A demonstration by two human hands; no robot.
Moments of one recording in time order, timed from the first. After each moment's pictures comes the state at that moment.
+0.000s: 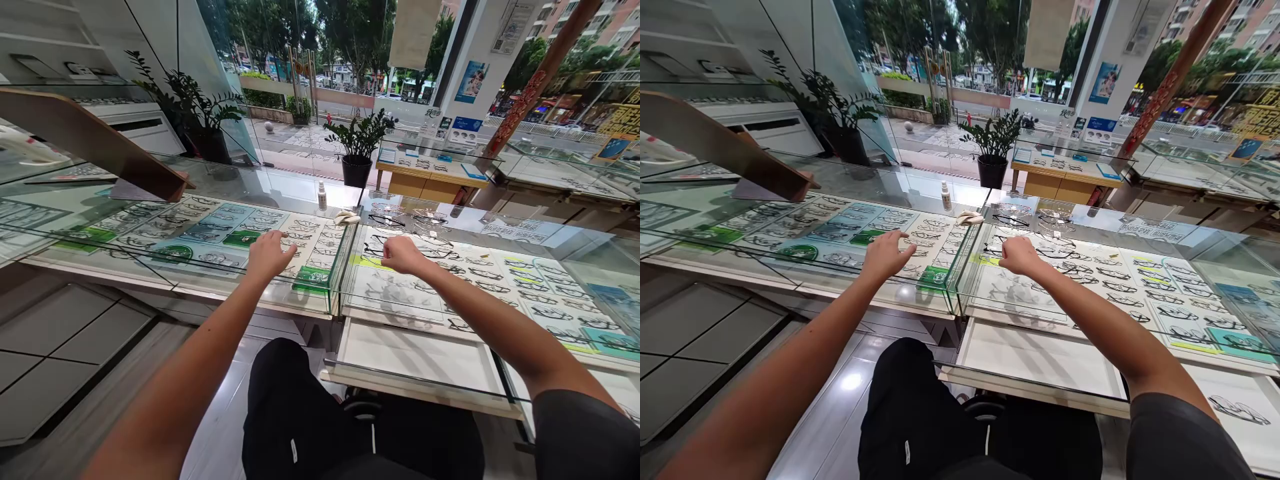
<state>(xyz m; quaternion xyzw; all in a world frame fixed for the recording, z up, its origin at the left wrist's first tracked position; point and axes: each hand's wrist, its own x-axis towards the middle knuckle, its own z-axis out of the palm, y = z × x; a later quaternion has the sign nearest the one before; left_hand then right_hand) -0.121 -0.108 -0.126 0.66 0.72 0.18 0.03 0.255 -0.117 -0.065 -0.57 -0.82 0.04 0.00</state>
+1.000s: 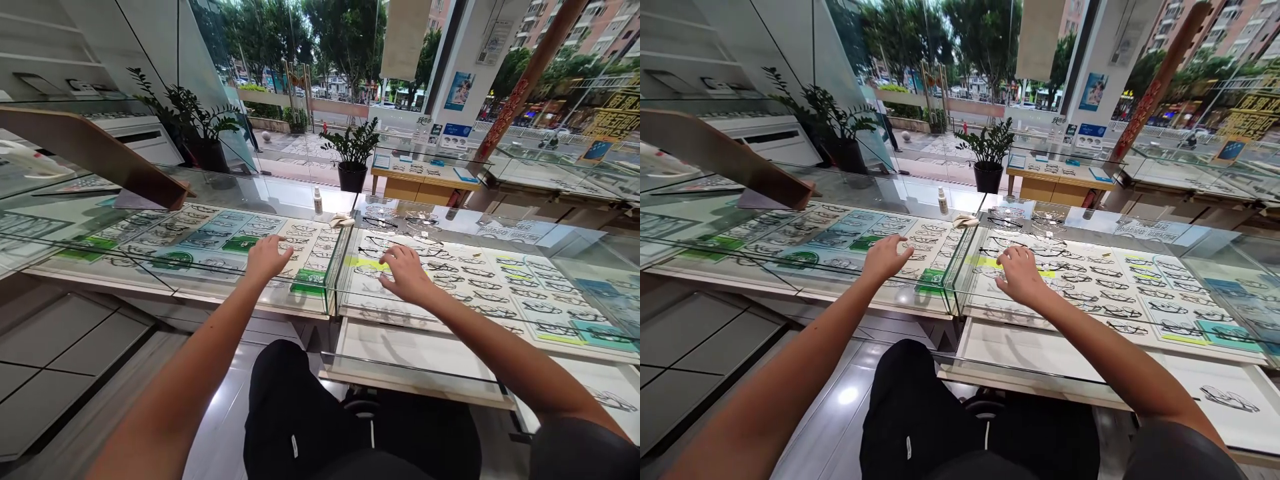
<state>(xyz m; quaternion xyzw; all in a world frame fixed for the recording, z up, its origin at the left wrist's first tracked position) -0.124 -0.109 -0.130 0.67 0.72 0.19 0.03 0.275 -0.207 -0.068 -0.54 -0.84 0.01 0.11</state>
